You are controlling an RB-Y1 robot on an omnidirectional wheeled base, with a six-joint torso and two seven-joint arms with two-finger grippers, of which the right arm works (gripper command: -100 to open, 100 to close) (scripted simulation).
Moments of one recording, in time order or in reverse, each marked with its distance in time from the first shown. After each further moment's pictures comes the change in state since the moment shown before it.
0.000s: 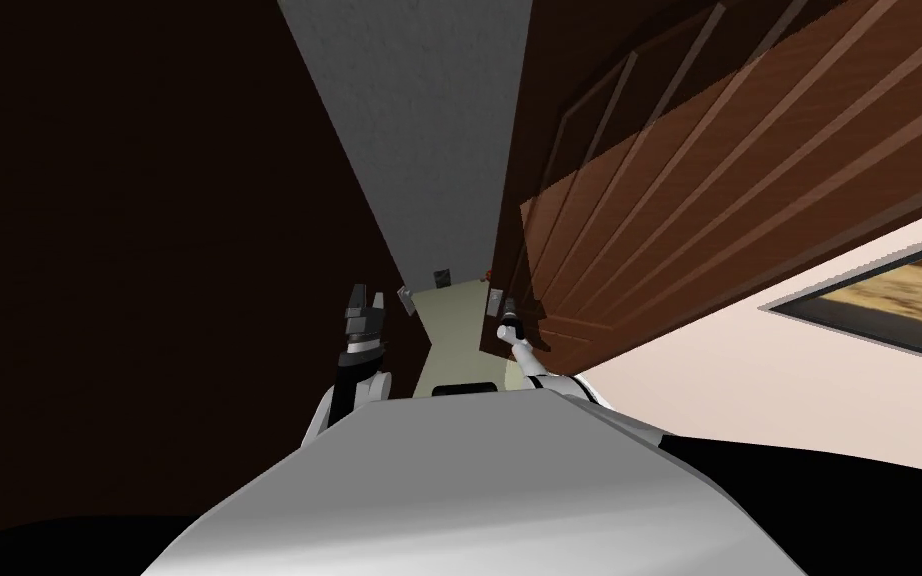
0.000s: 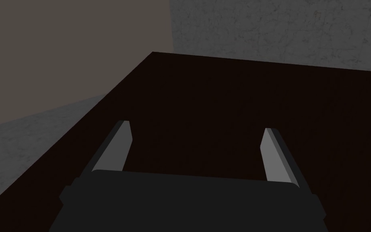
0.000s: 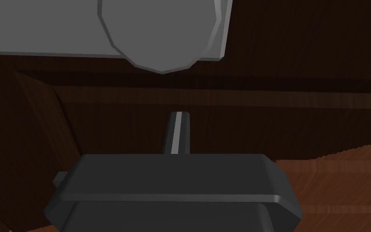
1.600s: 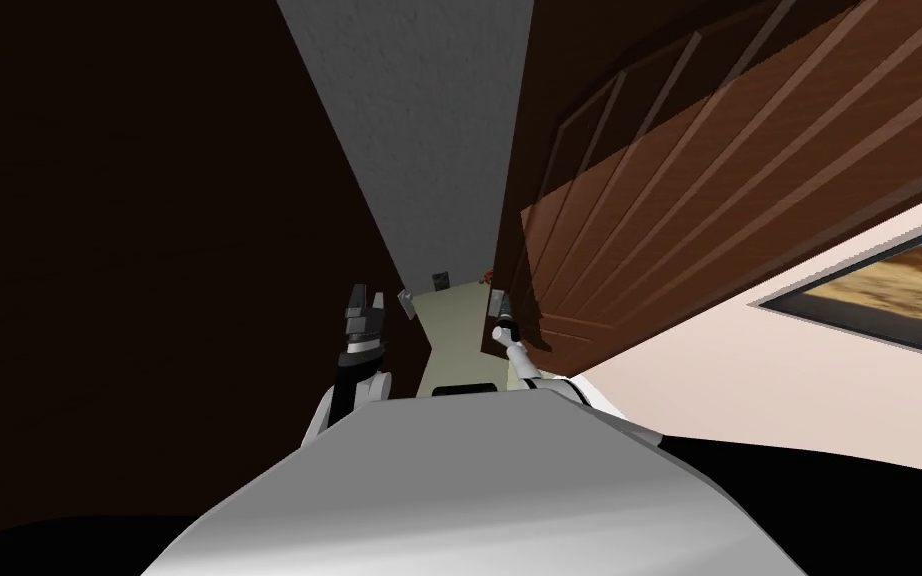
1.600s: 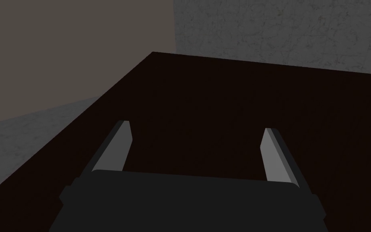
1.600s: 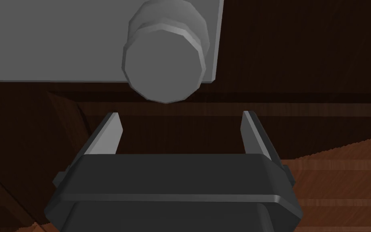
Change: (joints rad) arm 0.010 0.066 -0.016 -0.014 -0.012 -0.003 0.053
